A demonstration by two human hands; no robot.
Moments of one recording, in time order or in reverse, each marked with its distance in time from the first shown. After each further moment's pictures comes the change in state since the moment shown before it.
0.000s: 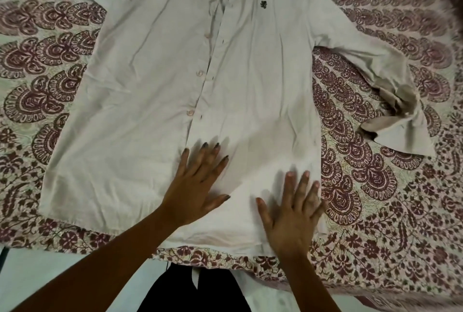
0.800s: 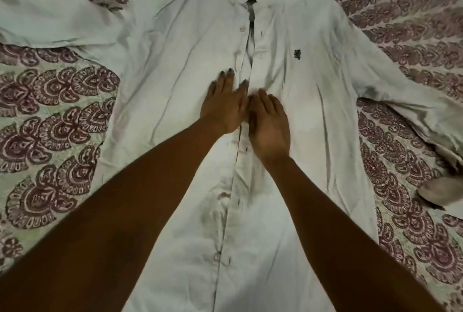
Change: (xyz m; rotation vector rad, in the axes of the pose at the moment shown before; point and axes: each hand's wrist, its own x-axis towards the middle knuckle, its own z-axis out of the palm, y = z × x) left_hand 0.275 -0.171 -0.052 -0.193 -0.187 -0.251; right_hand 0.290 -0.203 -0.036 0.244 0.264 -0.331
